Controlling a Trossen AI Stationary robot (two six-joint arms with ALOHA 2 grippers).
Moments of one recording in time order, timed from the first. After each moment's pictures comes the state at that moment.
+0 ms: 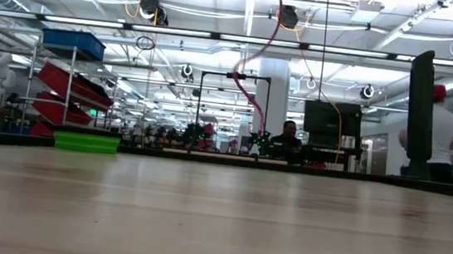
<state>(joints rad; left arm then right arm) -0.48 1.13 0.93 -0.12 -0.19 0.07 0.53 1.44 1.31 -0.11 0.50 -0.03</state>
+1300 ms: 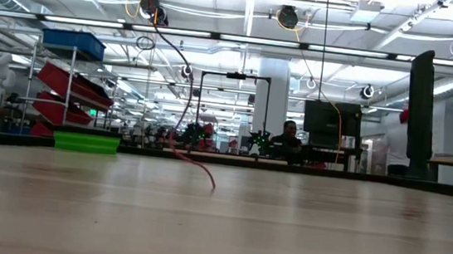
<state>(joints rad) -0.40 1.23 0.97 0.08 0.18 0.31 0.32 1.70 1.38 0.03 0.21 -0.06</state>
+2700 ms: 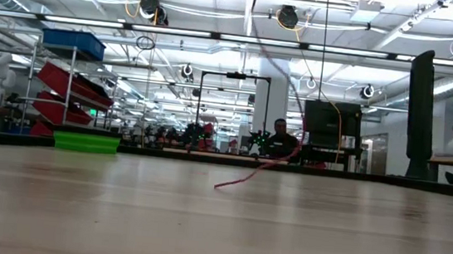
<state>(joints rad) -0.43 1.20 0.97 -0.12 -0.14 0.13 0.47 1.62 1.38 -0.35 0.37 0.10</state>
